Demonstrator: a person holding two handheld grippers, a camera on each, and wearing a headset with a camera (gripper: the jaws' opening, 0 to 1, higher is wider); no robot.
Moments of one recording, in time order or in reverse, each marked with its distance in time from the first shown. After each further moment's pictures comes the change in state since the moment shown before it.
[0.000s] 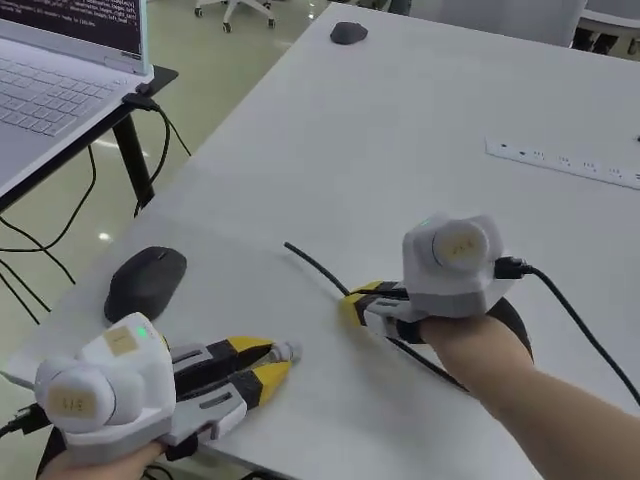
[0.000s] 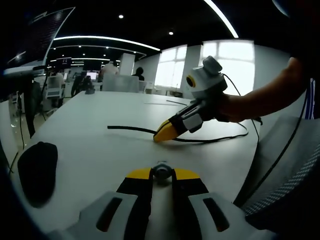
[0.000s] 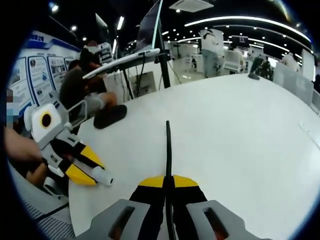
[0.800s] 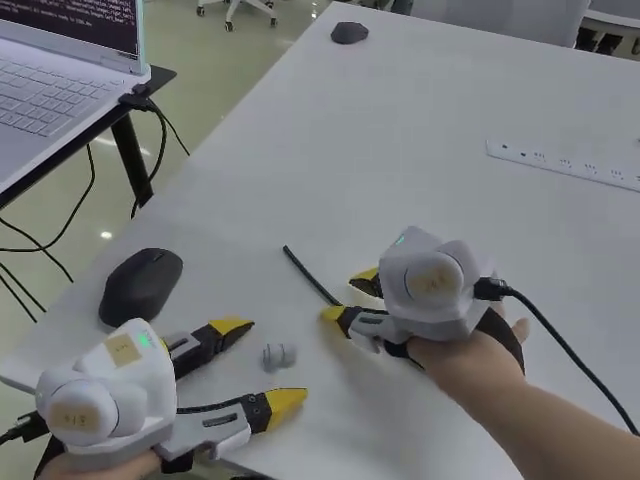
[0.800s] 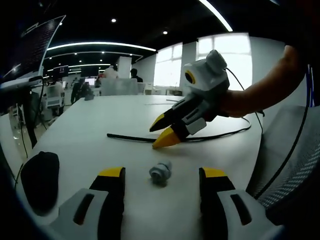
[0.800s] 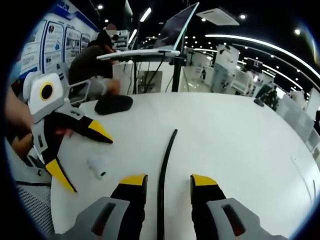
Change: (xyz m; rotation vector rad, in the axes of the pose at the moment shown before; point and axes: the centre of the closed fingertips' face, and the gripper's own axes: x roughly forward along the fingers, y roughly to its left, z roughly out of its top) left arm 0.004 0.002 -0.001 0.081 0.001 0.027; right arm 0.000 -0.003 0.007 -0.249 -0.026 -0.069
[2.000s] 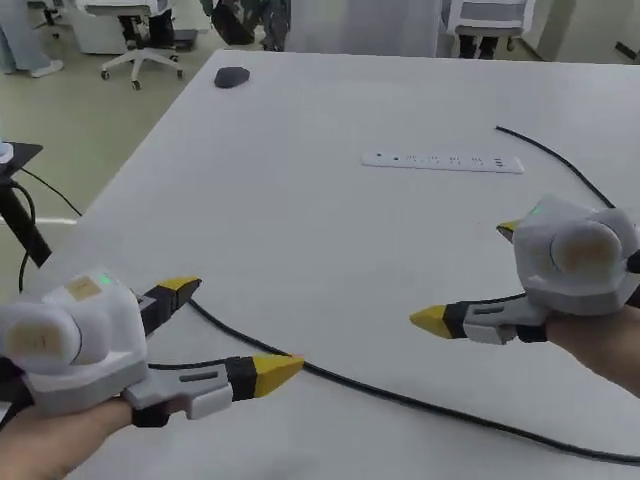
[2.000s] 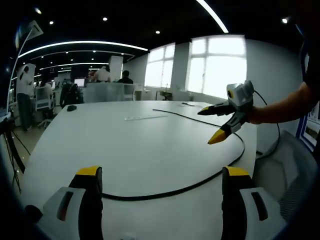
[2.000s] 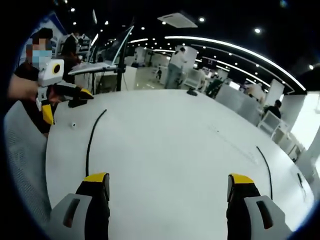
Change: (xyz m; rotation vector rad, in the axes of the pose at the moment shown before) left arm 0.066 -0.064 0.101 -0.007 0.011 -0.092; right arm -0.242 -0.151 -0.102 0.126 -0.004 -0.364
